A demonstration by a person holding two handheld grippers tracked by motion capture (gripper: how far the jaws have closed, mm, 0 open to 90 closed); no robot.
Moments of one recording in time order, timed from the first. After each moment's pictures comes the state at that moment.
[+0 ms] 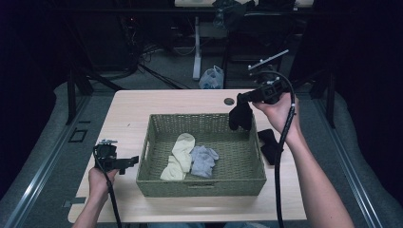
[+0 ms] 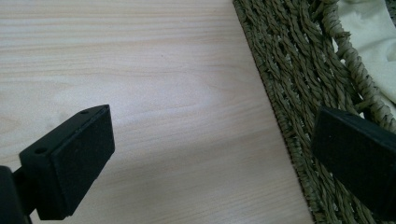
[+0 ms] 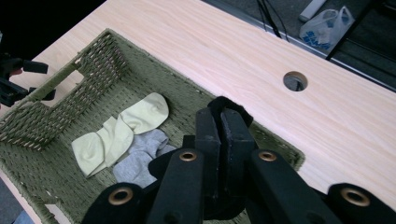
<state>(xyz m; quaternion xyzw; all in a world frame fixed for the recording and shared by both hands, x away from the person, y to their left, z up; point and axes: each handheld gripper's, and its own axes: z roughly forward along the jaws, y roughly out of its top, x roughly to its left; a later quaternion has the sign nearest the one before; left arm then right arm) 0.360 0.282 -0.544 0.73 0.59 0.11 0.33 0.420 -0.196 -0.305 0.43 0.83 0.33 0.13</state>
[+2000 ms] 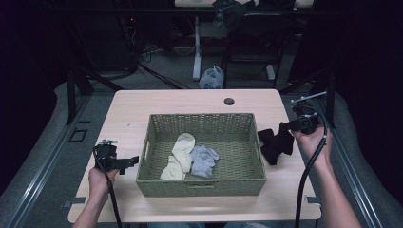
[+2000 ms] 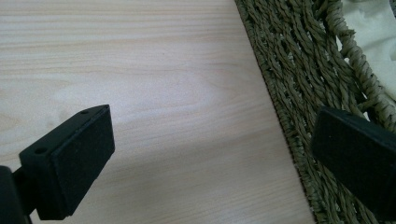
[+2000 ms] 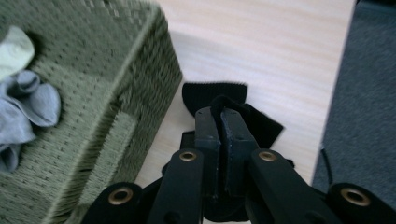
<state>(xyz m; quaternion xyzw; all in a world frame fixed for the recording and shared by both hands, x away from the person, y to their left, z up) 0.360 0.282 -0.544 0.73 0.59 0.11 0.33 0.415 -0.325 -0.427 0.57 0.77 0.26 0.12</state>
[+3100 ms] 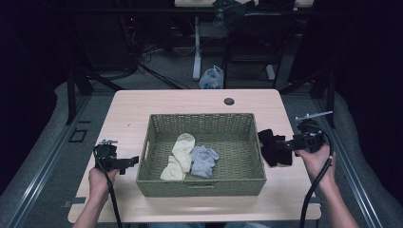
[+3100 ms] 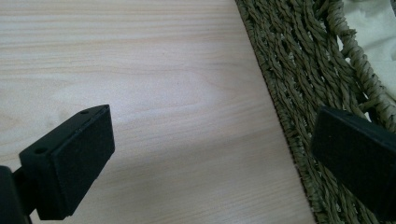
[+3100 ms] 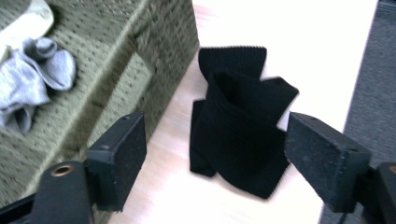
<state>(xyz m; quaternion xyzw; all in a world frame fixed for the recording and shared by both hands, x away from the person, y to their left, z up) 0.361 0.281 -0.544 0.73 0.59 0.11 0.33 0.369 -0.337 -0.449 0.55 0.78 0.29 0.12</state>
